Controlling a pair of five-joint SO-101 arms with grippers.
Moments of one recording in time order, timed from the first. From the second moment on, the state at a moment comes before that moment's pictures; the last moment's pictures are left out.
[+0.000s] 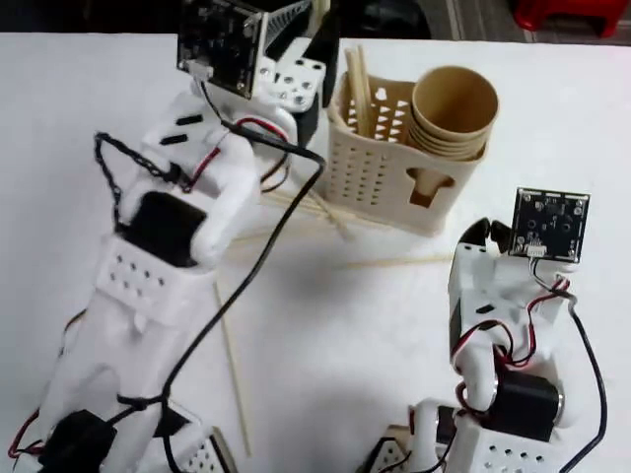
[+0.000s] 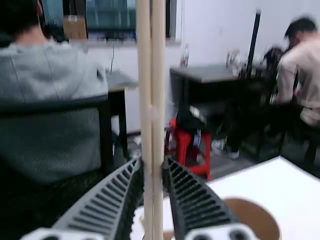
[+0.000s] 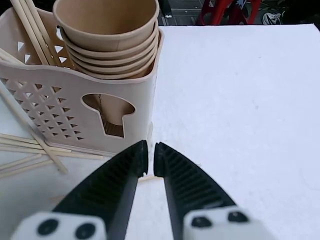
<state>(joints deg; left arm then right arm) 23.5 -24.3 1.3 31.4 0.8 8.3 -75.5 47.6 65.0 6.8</state>
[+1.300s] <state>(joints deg) 10.4 -2.9 -23.3 77.5 -22.2 8.3 -76.4 48.6 63.4 6.8</state>
